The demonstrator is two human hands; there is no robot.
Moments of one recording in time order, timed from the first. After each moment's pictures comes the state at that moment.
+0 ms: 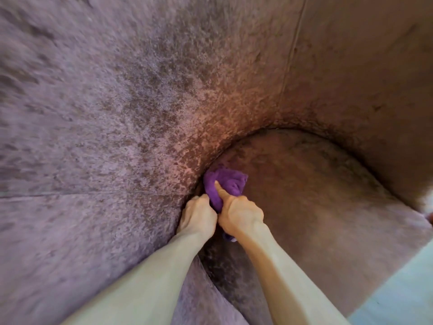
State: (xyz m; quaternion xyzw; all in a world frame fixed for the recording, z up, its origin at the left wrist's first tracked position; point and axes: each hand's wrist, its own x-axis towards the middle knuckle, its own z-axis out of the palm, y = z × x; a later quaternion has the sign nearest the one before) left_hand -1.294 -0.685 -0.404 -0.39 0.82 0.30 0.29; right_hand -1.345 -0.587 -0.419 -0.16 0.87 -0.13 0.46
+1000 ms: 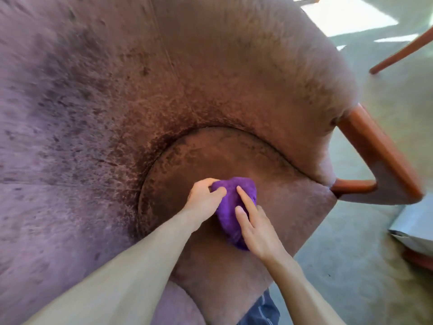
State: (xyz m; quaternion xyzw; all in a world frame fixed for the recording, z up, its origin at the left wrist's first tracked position) left_hand -1.344 -0.532 -0.386 -0.33 0.78 0.49 0.22; right_hand -1.317 -0.358 -0.391 -0.02 0.85 -0.41 0.34
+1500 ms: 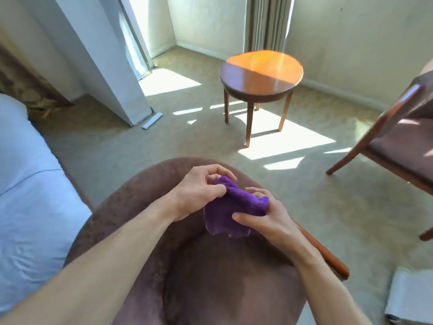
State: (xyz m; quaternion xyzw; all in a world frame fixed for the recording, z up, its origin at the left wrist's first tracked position) left_hand -1.472 -0.580 0.018 -0.03 0.78 0.60 0.16; right_hand -1.472 -0.367 -0.055 -0.08 0.75 -0.63 0.19
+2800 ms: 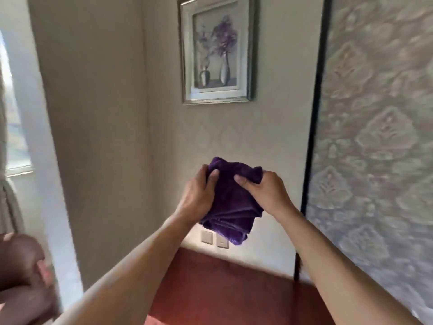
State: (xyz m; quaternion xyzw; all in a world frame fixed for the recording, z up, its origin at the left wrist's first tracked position) left_hand -0.869 -0.140 0.501 0.70 0.44 0.55 0.12; right_hand -0.676 -0.167 0.516 0.50 0.67 -0.13 -0.53
